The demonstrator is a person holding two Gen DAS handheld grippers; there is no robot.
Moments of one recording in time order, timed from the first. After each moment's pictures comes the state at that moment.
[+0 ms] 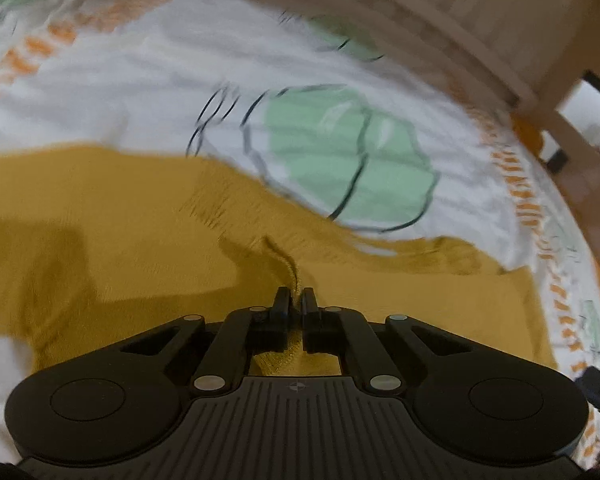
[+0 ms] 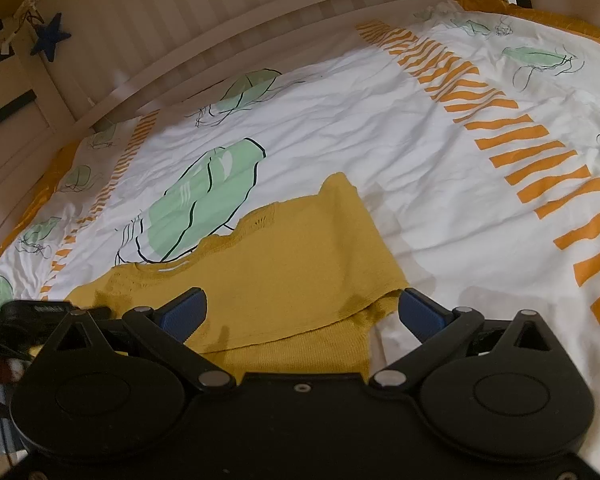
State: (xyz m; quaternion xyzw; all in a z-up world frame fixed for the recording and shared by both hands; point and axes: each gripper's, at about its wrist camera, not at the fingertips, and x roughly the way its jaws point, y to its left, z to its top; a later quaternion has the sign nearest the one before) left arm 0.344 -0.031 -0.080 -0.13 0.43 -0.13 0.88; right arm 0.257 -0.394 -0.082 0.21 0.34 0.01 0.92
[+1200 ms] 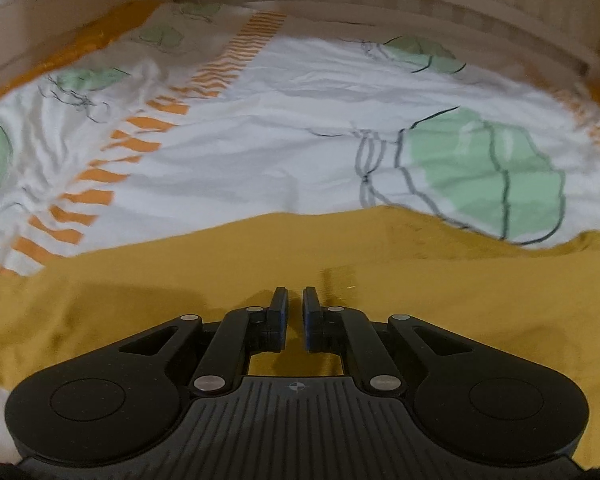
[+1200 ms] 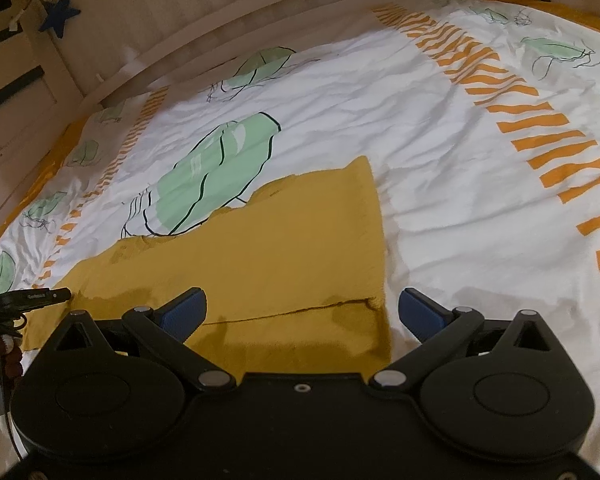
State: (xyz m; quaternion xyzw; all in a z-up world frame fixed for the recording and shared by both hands) left arm 0.351 0.040 -0.080 0.02 0.40 0.01 0.92; right arm 0.260 -0.378 -0.091 0.20 0.36 0.03 0.91
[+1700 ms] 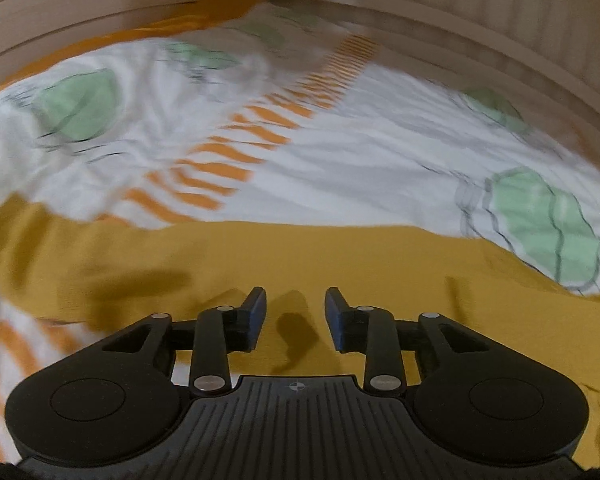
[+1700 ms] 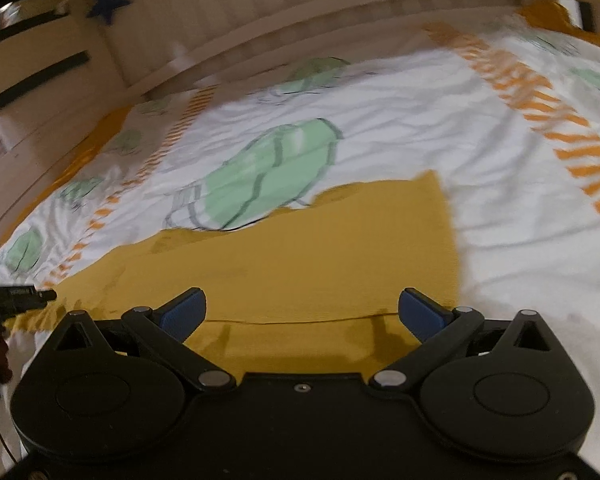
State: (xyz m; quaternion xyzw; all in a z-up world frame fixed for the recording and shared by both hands) left arm 0.303 0.144 -0.060 -0.08 0.37 0.09 0.92; right arm 0.259 -0.333 -0.086 0.16 0.33 0.09 0.93
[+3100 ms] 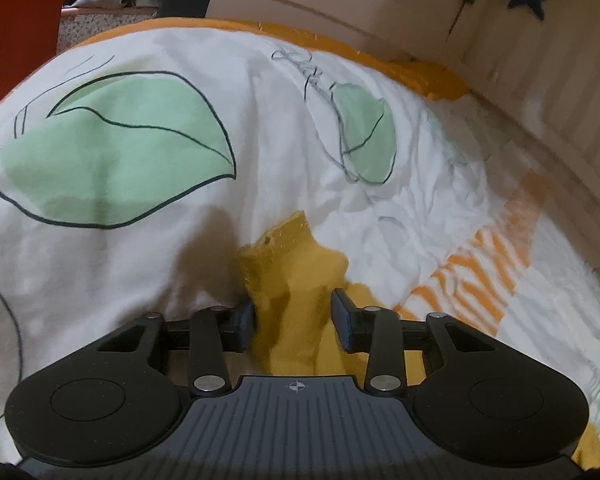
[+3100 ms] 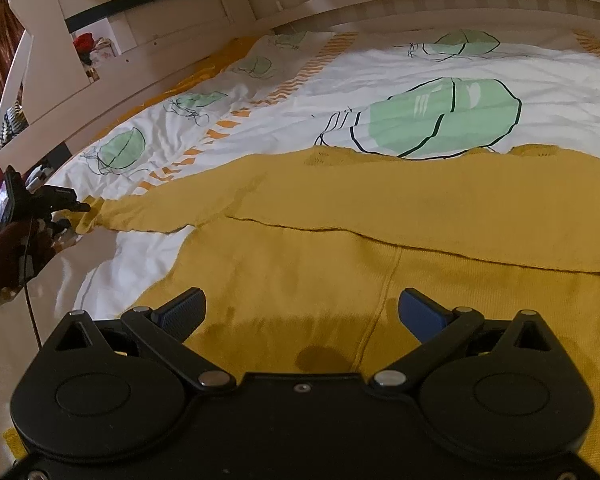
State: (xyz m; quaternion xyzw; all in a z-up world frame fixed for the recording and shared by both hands) left arm 0.264 0.357 -0.074 -0.26 0.27 0.26 0.89; right arm 0.246 -0.226 -0.107 0.09 0.34 0.25 0.90
